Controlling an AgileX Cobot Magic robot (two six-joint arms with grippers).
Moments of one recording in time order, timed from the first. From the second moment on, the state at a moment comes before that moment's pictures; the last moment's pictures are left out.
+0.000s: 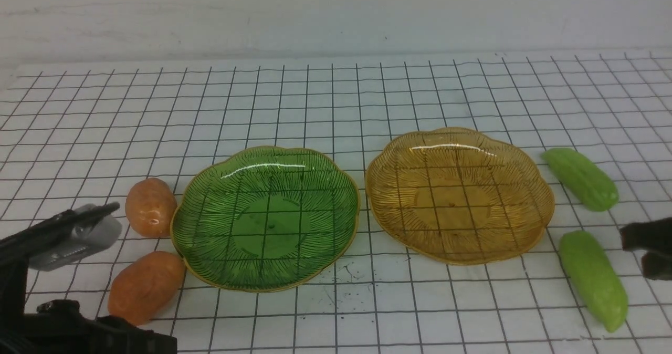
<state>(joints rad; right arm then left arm) 0.03 1.35 -0.87 0.08 0.93 0.08 -0.01 0.83 -0.51 -0.70 0.91 0.26</state>
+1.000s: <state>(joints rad) 0.03 1.71 -1.16 -0.01 1.10 -0.02 -0.01 0.83 -0.51 -0.69 0.89 0.26</state>
